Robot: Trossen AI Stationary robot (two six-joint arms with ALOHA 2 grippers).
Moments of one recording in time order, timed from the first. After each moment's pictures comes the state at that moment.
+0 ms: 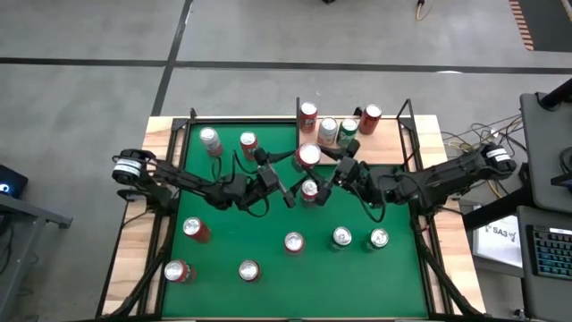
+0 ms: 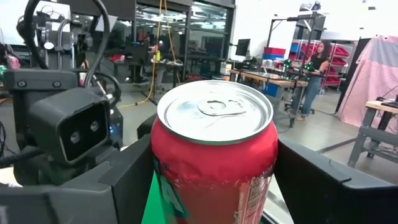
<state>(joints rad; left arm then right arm) -0.12 1.68 0.86 1.10 -0.61 0.35 0.21 1.31 0.94 0.50 0.76 -0.17</state>
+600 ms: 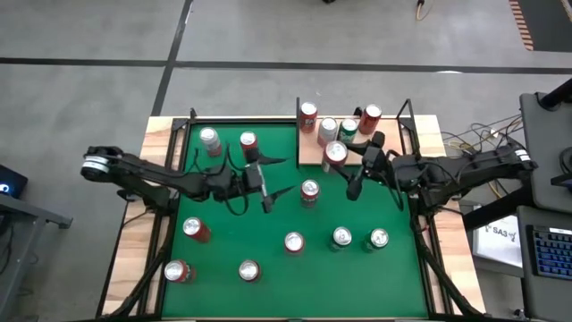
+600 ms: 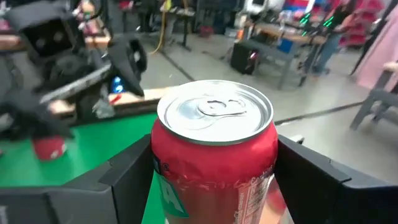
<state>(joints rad) -0.11 1.36 0.75 0.68 -0.35 0.31 0.18 1.00 0.93 -0.13 0.66 0.03</state>
